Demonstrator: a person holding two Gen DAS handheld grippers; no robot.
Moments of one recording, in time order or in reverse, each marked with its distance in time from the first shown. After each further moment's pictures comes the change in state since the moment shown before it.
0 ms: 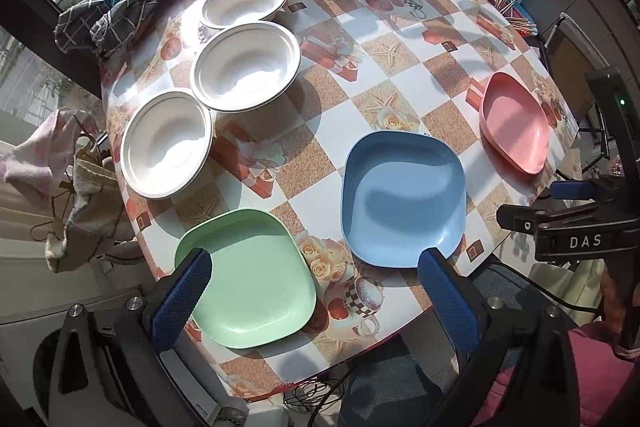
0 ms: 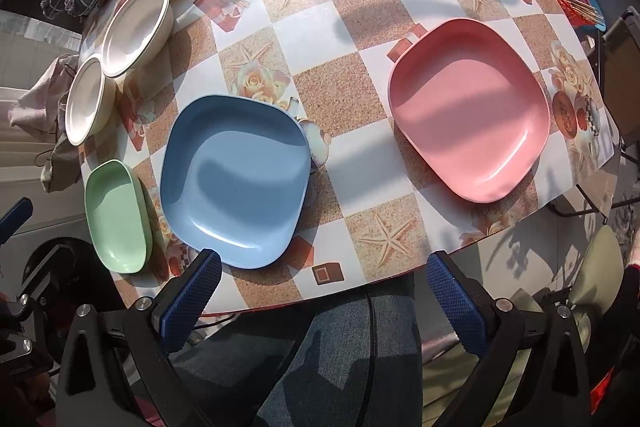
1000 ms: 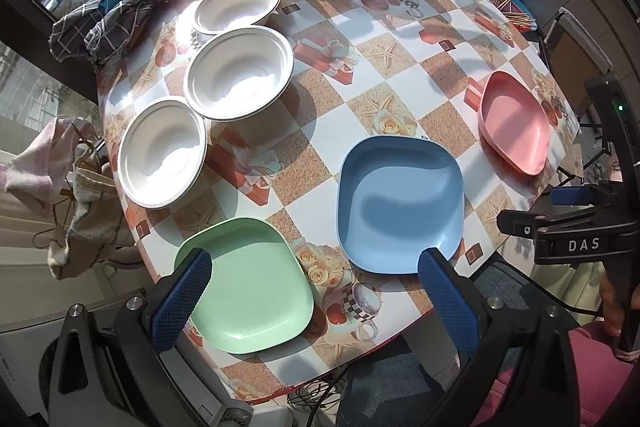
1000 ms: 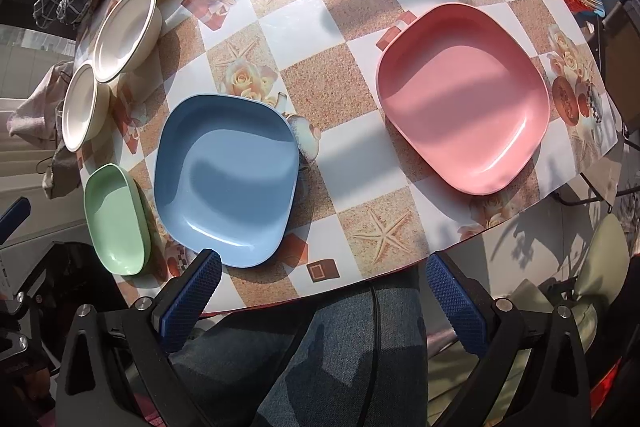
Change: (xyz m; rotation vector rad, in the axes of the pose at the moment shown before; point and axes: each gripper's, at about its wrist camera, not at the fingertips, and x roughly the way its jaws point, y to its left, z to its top) left arm 0.003 -0.007 0.012 0.023 0.051 0.002; right arm 0.006 -0.014 0.004 0.034 -0.003 0.040
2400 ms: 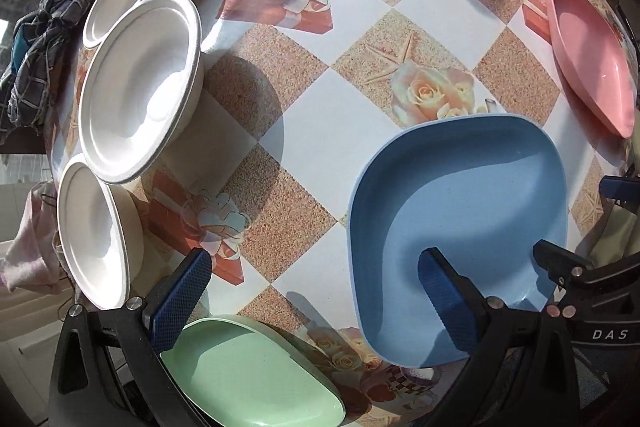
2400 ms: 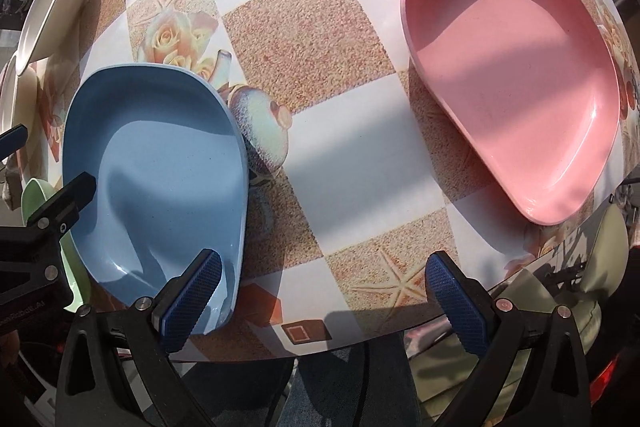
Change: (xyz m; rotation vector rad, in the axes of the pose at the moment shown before) left arm 0.141 -0.032 0.055 0.248 0.141 0.116; right arm 0.098 -0.003 0.021 0.032 0.067 -0.090
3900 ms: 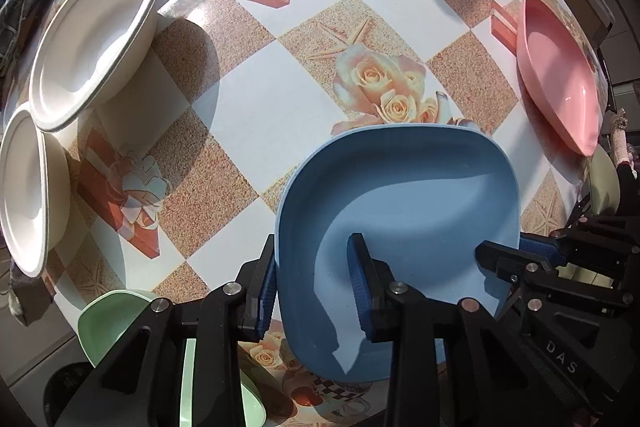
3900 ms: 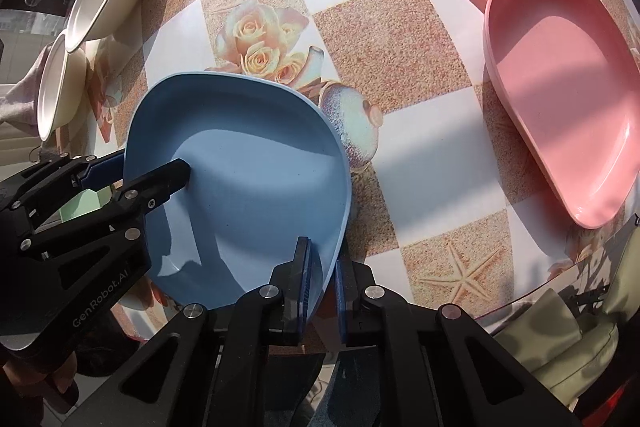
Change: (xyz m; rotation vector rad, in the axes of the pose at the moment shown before) left arm 0.014 -0.006 -0.041 -0.117 -0.023 -0.200; right arm -0.015 0.045 0.026 -0.073 0.002 0.123
